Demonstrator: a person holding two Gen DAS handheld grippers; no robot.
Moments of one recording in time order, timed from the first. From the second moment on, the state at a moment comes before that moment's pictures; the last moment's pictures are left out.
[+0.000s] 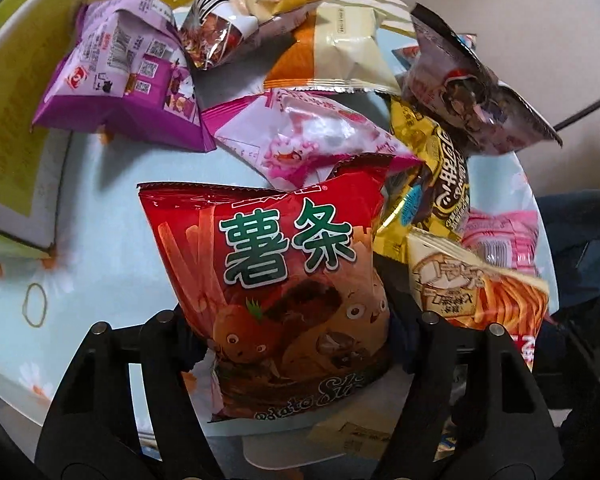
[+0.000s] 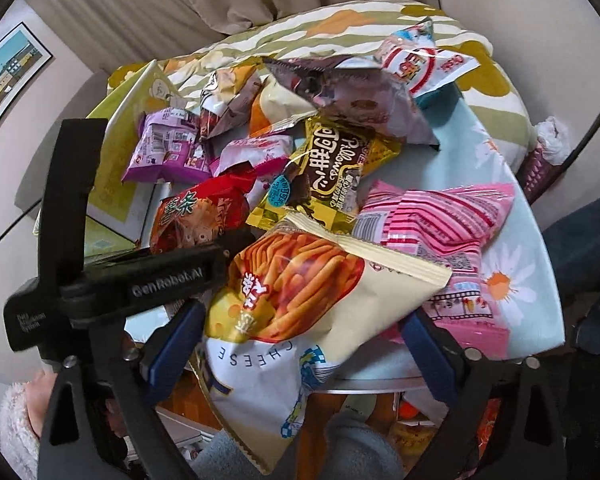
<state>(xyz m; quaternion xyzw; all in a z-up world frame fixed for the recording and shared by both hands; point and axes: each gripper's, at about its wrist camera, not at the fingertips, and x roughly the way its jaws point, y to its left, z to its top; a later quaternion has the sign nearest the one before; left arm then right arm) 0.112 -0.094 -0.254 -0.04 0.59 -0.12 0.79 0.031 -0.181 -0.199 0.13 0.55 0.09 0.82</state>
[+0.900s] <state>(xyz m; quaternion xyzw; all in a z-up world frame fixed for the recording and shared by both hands) 0.088 -0.038 -0.244 -0.01 0.58 -0.07 0.81 0.045 -0.160 -0.208 0.11 0.55 0.13 0.82</state>
